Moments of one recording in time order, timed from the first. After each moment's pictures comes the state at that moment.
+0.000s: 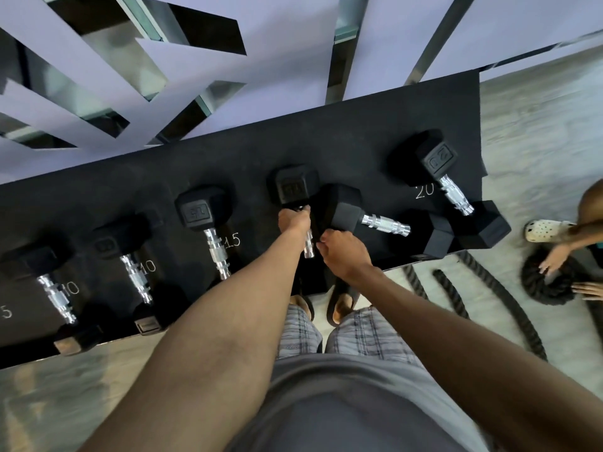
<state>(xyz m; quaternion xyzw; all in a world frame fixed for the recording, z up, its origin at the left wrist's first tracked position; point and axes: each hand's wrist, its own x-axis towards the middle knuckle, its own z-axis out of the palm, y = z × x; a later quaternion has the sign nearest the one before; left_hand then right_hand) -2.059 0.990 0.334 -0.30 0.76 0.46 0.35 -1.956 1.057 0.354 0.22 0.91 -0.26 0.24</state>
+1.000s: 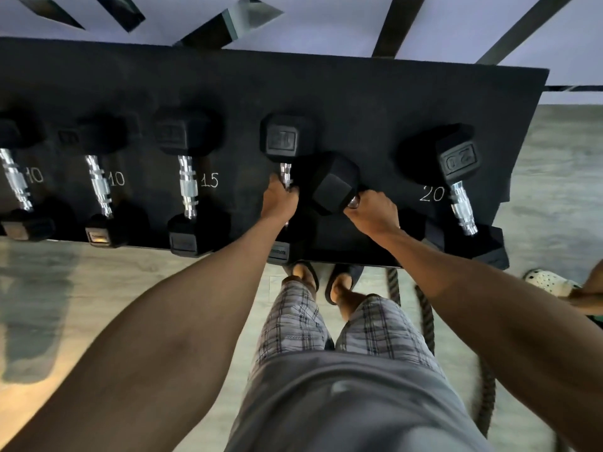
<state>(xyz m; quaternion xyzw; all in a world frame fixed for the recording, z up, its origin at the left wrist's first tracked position) -2.017 0.990 0.300 -0.23 0.83 0.42 0.29 -1.962 1.179 0.299 0.19 0.92 -0.23 0.24</state>
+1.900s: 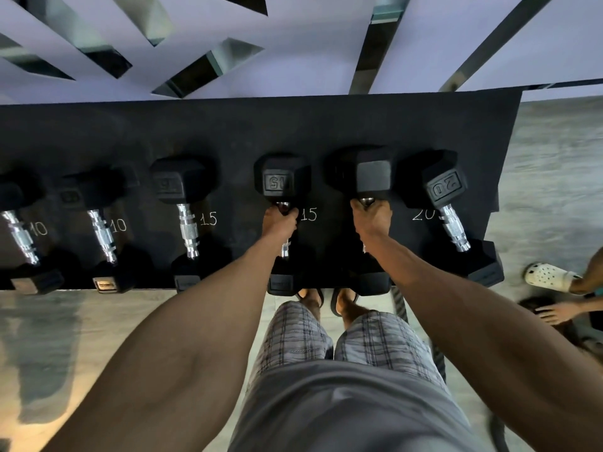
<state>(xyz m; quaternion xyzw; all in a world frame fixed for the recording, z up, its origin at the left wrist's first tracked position) -2.047 1.001 0.293 -0.27 0.78 0.45 0.33 -2.003 1.180 0.296 0.49 0.73 -0.46 0.11</state>
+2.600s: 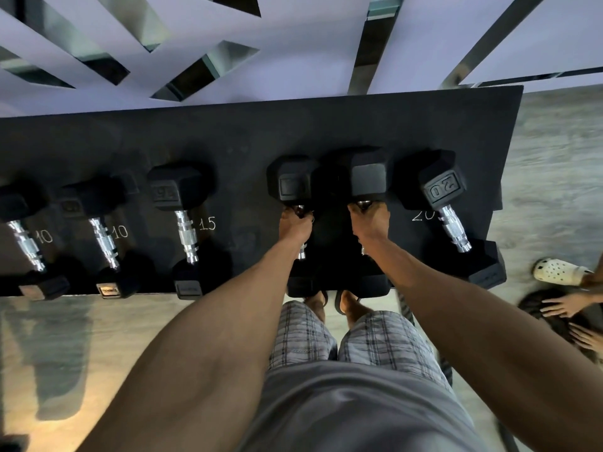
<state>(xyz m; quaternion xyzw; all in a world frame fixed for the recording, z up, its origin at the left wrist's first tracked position) -2.040 1.037 0.292 -0.27 0.78 0.43 0.36 -2.003 1.186 0.278 0.48 0.73 -0.47 0.15</state>
